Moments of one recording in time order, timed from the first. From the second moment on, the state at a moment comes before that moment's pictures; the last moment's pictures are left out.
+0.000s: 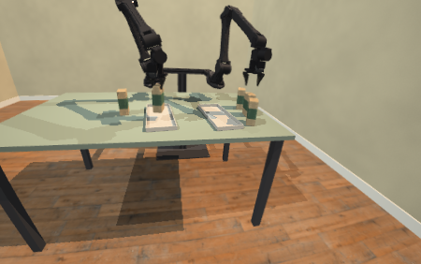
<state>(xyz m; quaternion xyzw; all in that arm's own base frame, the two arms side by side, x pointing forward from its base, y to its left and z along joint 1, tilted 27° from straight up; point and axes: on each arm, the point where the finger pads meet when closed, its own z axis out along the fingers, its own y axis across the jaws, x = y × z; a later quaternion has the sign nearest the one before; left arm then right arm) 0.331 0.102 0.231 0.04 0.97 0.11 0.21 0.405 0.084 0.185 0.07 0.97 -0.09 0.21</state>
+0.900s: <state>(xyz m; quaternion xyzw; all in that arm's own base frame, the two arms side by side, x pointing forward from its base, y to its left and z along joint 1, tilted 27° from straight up) 0.331 0.102 0.231 0.04 0.97 0.11 0.21 0.410 0.082 0.177 0.07 0.97 -0.09 0.21</state>
